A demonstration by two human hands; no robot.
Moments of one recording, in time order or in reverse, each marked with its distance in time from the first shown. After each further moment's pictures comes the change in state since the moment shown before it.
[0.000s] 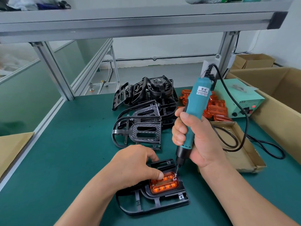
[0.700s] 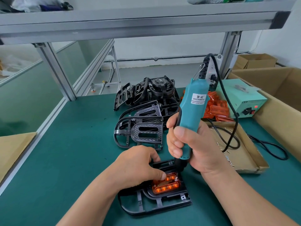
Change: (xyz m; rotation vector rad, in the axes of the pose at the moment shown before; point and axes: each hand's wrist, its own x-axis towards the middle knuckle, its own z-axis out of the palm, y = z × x) left_hand 0.003 -0.001 0.005 -0.082 -0.022 -0.025; right_hand -0.014 0.001 0.015 -0.147 -0.217 -0.032
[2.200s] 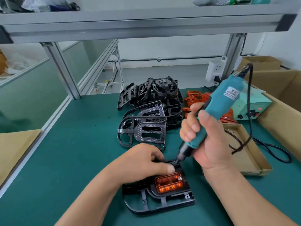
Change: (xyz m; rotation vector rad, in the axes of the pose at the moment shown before) left_hand -0.001 -0.005 -0.005 -0.190 -0.038 0.072; right_hand 0.006 0.000 -0.012 0.216 0.133 -0.183
